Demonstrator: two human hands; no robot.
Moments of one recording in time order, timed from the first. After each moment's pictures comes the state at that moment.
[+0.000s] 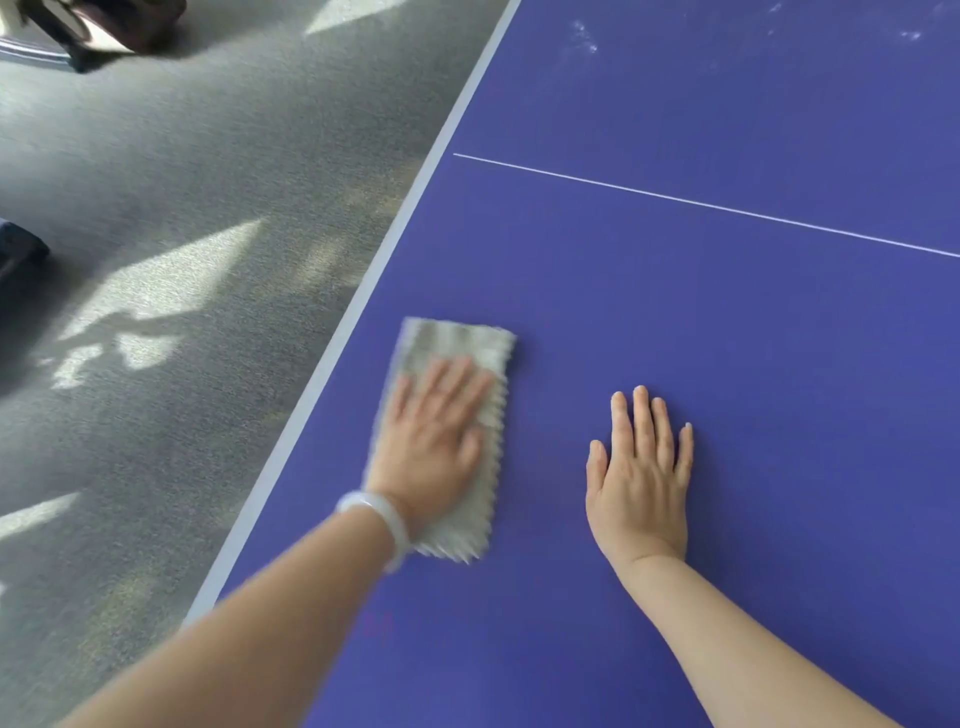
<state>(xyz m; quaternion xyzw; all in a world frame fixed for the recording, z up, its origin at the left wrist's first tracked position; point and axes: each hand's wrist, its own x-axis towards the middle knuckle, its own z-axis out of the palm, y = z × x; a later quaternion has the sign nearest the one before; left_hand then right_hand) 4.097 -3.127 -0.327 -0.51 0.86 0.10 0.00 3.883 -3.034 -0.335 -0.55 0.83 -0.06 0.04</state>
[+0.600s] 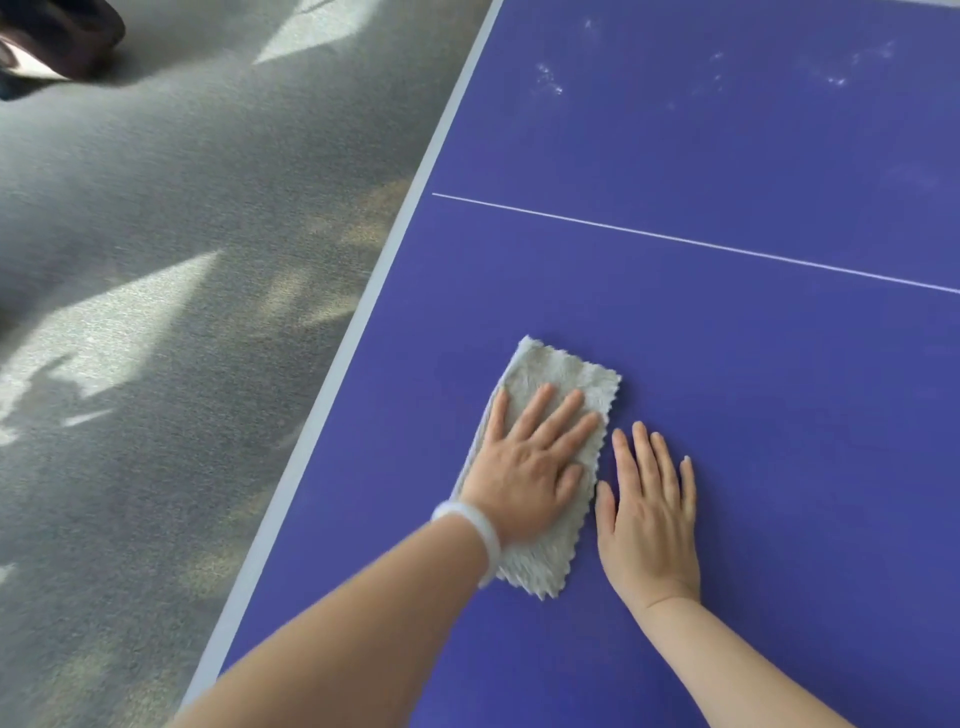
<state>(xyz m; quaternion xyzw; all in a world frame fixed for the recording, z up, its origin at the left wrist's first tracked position) 4.013 -3.142 -0.327 -0.35 0.93 0.12 0.02 3.882 -3.035 -0.333 -0.54 0.84 -0.05 0.02</state>
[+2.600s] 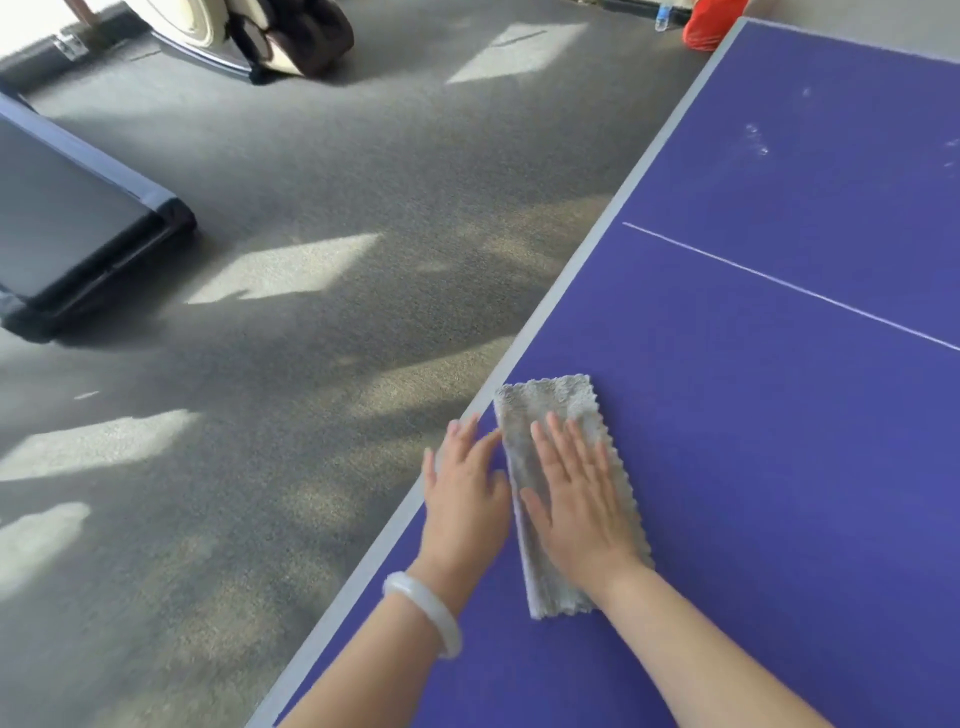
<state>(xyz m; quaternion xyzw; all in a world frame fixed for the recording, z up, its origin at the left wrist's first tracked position) 4.190 -3.098 -0.282 -0.72 0.61 0.28 -0.17 4.043 -3.095 -0.315 -0.77 0.61 -0.09 0.15</state>
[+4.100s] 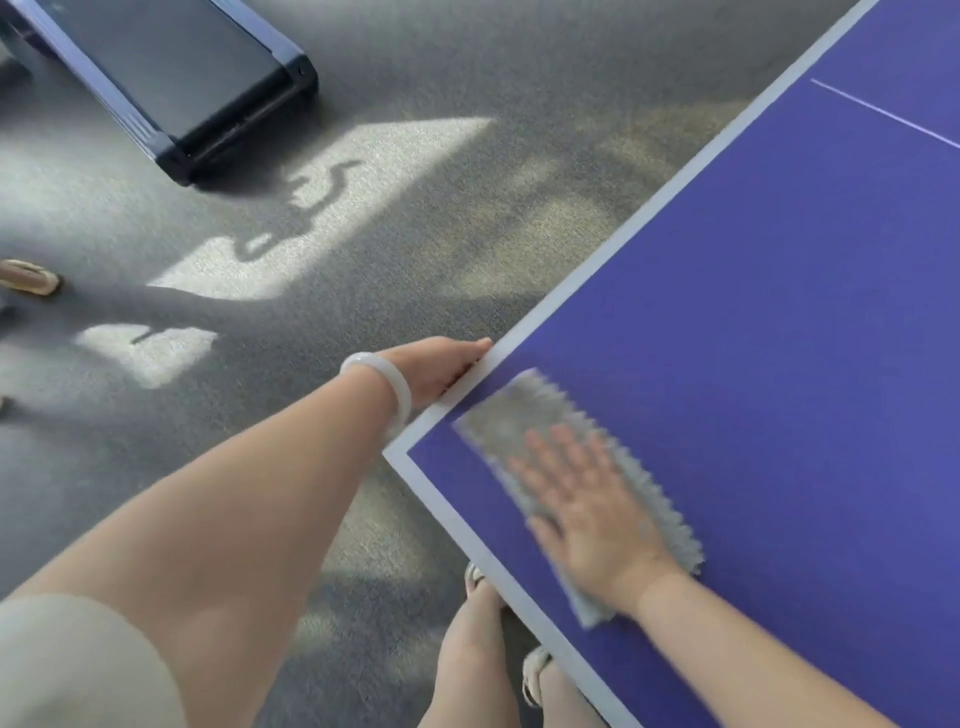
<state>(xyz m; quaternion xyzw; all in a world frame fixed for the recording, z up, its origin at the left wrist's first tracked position) 4.345 -3.020 -0.277 -0.66 0.27 0.69 -0.09 4.094 -2.911 -0.323 -0.92 0.37 0.01 0.11</state>
